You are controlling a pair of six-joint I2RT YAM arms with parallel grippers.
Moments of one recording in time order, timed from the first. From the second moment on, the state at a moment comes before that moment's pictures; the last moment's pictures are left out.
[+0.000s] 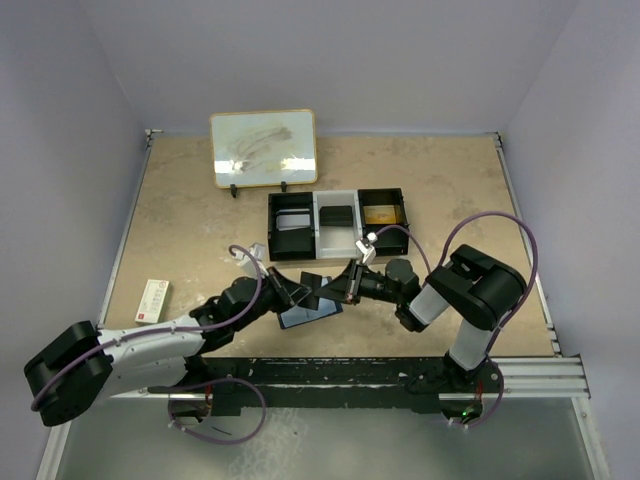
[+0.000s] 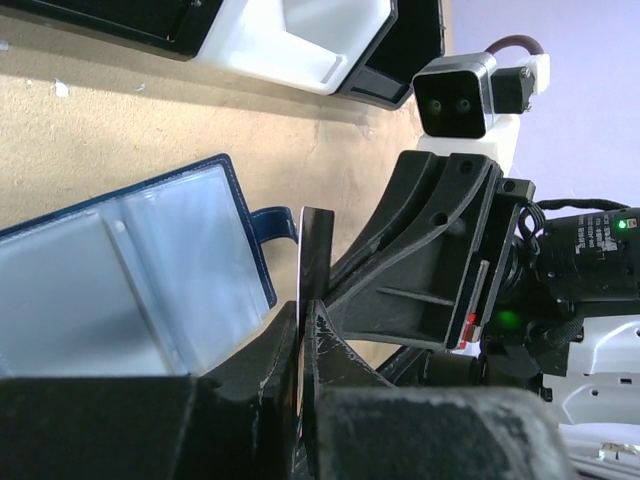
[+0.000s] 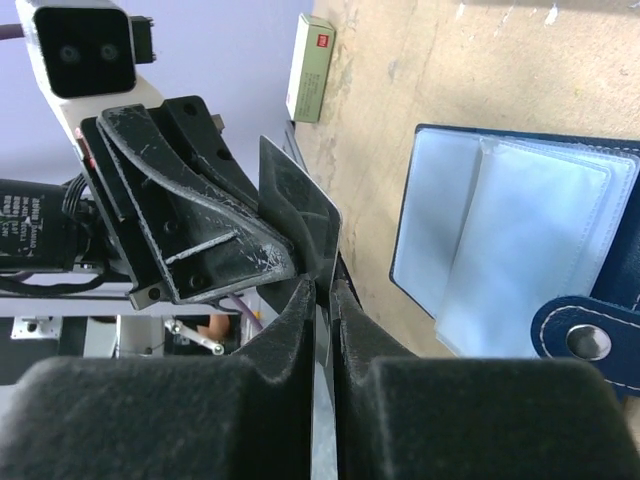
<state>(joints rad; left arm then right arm) -0.92 1.01 0.21 0.46 -0.15 -1.15 0.72 1.76 0.29 1.32 -0.54 1.22</state>
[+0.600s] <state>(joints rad) -0.92 0.88 0.21 0.30 -0.19 -1.14 0.68 1.76 0.22 1.45 -0.55 1.27</state>
